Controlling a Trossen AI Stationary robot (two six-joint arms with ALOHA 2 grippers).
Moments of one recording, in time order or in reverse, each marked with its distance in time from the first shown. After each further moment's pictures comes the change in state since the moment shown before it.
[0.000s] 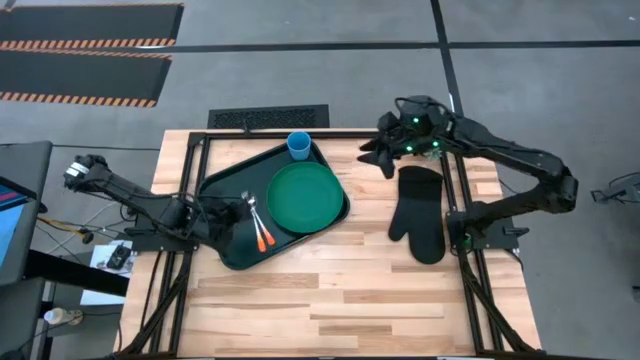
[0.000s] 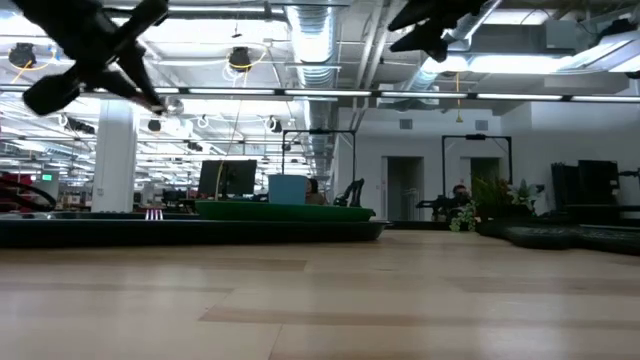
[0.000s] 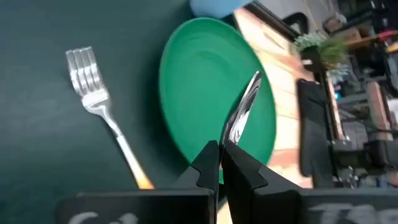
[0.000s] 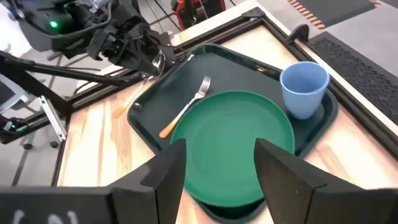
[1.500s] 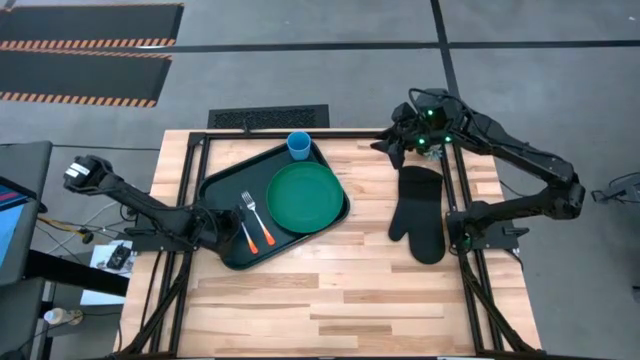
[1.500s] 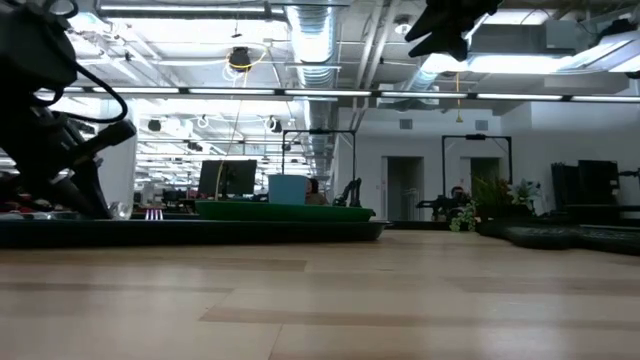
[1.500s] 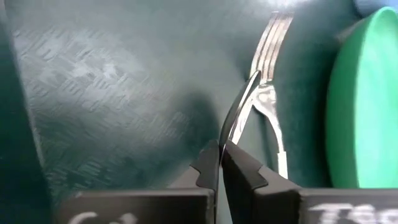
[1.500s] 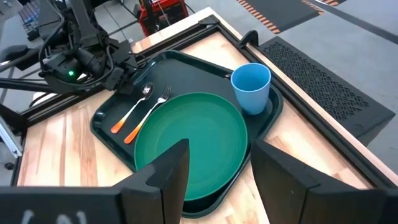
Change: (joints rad) left arm 0.026 0.011 -0.437 0.238 0.139 -0.316; right arm -0.086 -0.067 -0.001 -0.078 0.082 -0.030
